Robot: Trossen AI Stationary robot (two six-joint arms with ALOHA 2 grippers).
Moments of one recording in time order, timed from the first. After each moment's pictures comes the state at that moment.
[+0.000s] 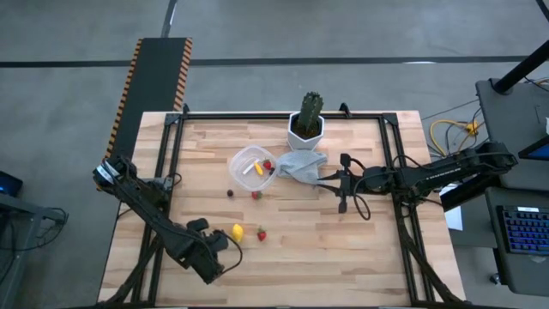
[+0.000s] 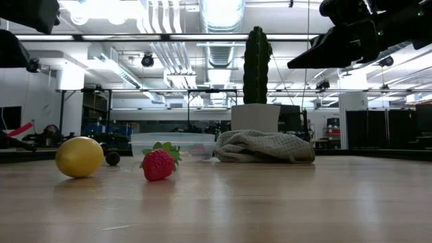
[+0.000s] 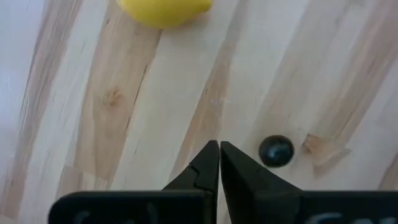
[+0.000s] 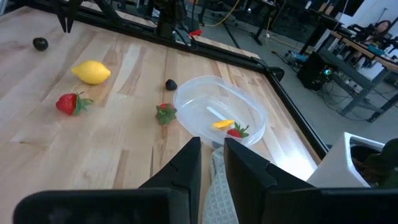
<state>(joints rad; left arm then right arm) -0.76 1.61 1.11 -0.93 -0.13 -1.14 0.14 0.99 0.37 0.33 0.29 -0.25</state>
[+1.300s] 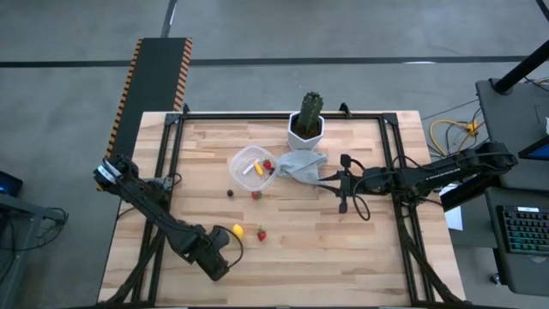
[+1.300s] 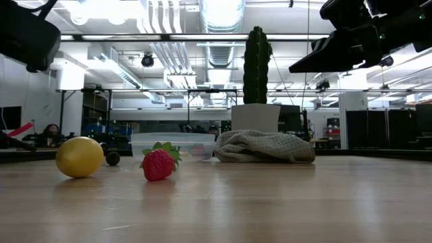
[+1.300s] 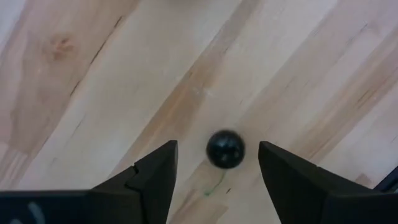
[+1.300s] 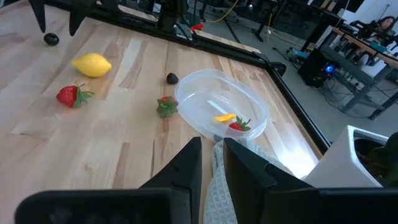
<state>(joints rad) -0.72 1.62 1.00 -0.73 0.00 -1.41 0.14 0.99 0.35 0.33 0.29 -0.24</state>
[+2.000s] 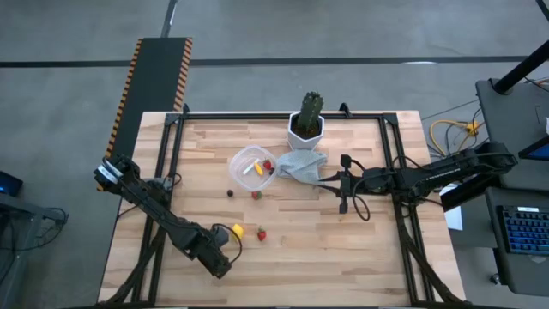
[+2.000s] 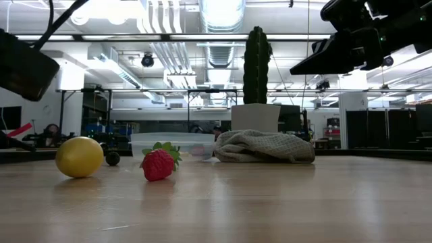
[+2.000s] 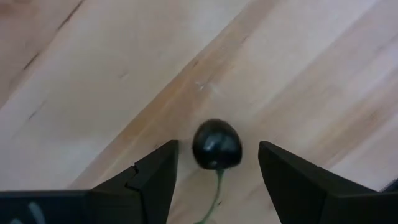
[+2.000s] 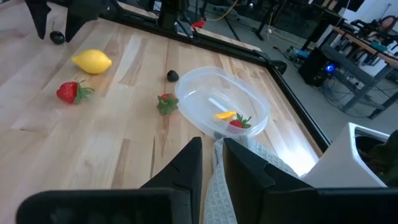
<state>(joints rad) -0.71 1.62 0.89 -0.54 0.07 -1.54 0.14 0.99 0.35 0.33 0.29 -0.25</state>
